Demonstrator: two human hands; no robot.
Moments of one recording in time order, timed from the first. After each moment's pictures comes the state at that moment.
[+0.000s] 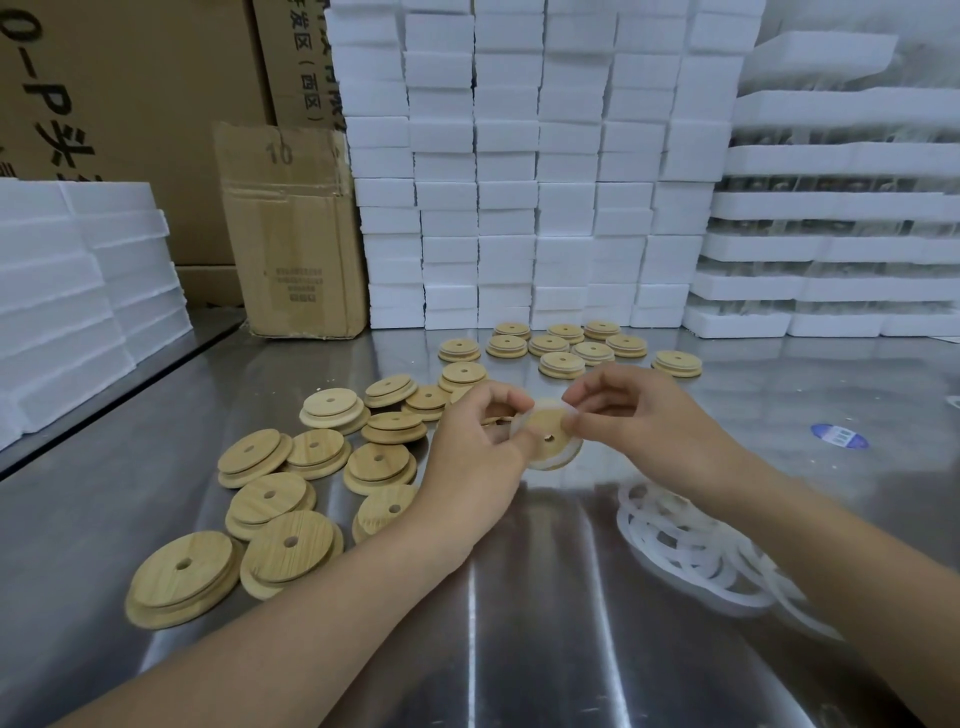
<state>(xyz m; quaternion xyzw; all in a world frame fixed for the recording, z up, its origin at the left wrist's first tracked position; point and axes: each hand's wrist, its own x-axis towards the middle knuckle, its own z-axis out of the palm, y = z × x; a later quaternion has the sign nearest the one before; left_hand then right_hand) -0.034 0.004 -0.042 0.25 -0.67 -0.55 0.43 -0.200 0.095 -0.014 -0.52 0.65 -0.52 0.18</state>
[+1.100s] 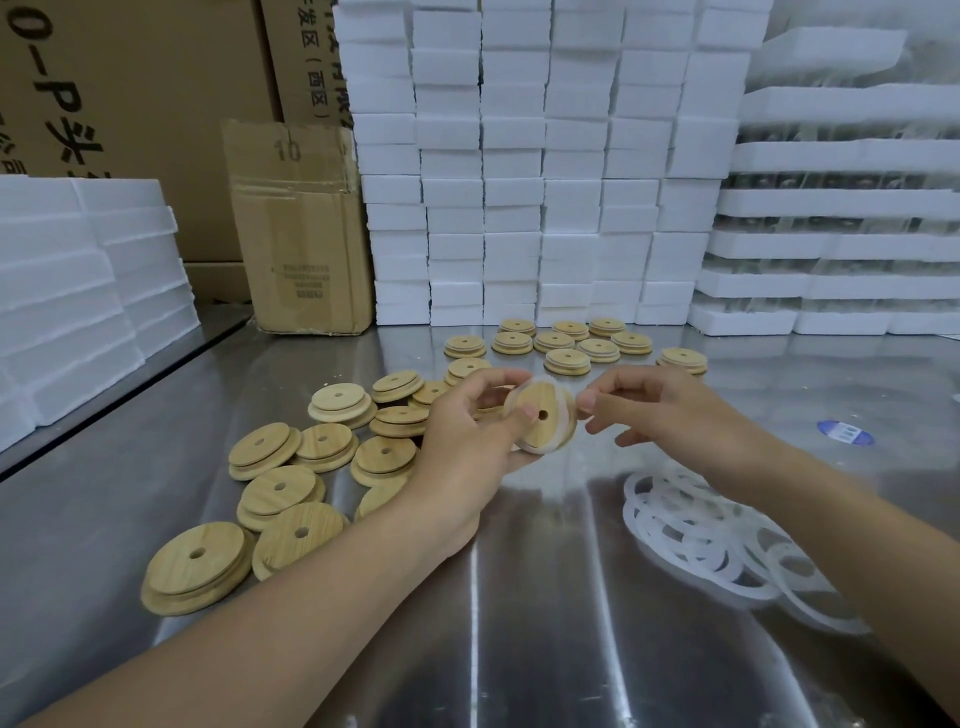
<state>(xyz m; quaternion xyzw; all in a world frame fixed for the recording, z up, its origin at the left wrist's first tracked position) -0.028 -0.001 -0.035 0.23 -0.59 -0.65 0.43 -0.215 0.102 -0.009 -0.54 0.66 -0.47 0.22</state>
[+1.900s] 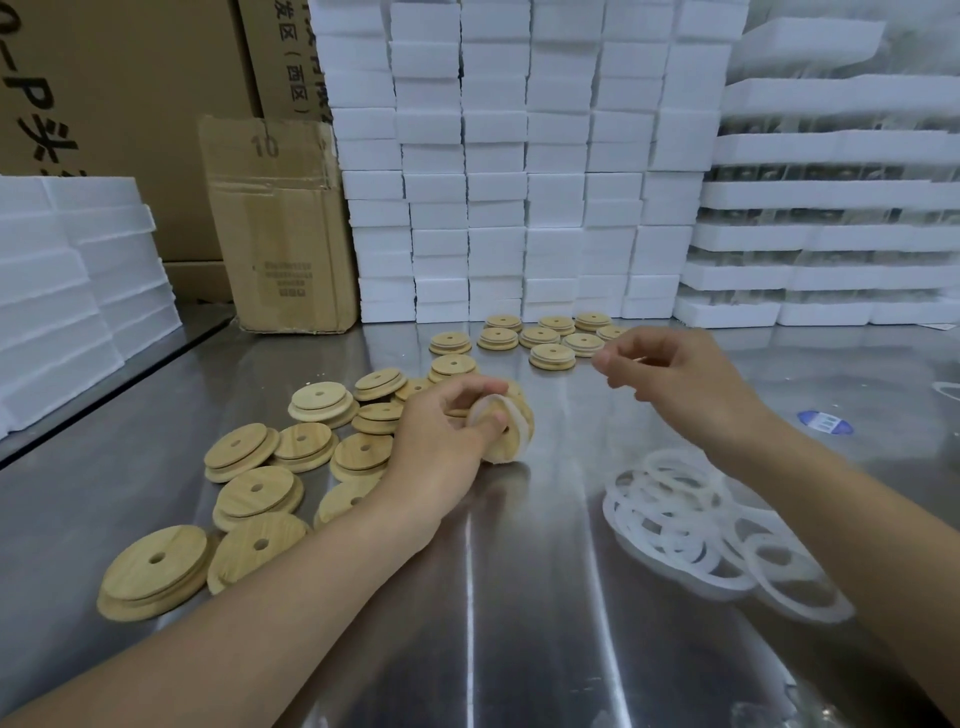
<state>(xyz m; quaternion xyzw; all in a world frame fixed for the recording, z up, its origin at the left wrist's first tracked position) -0.025 -0.015 -0.045 0.27 -0.68 -0.53 0.43 -0.228 0.105 0.002 -0.48 0.68 -0.55 0.11</state>
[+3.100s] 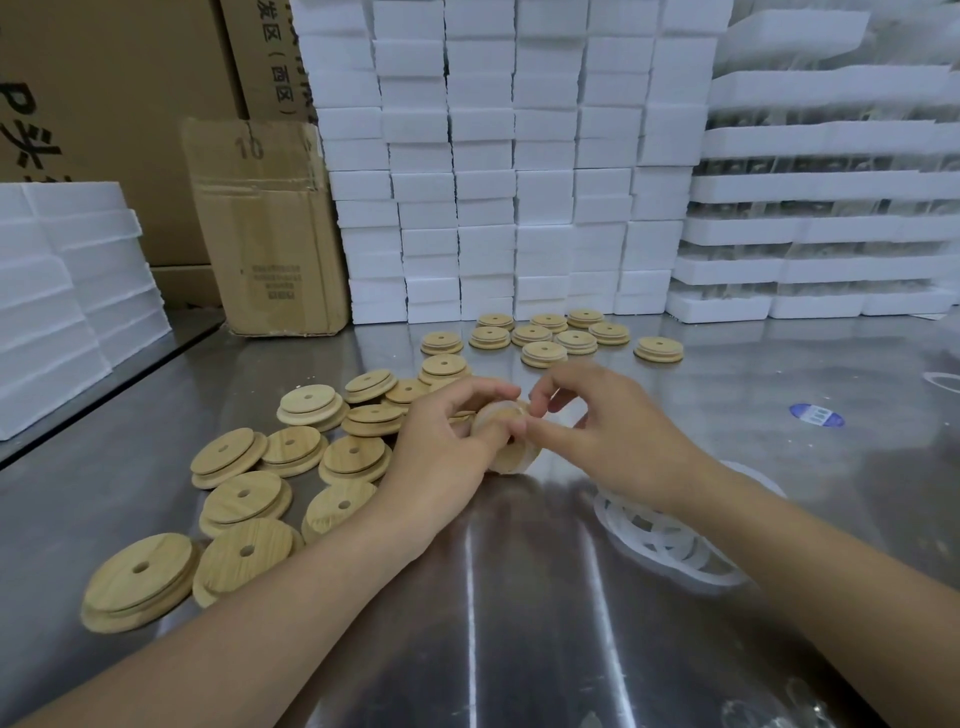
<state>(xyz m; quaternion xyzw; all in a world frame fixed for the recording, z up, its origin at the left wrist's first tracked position) -0.028 -0.007 -0.048 0.22 -0.71 -0.53 0.41 -0.188 0.095 -0.023 -0.60 0.68 -0.41 0.05</state>
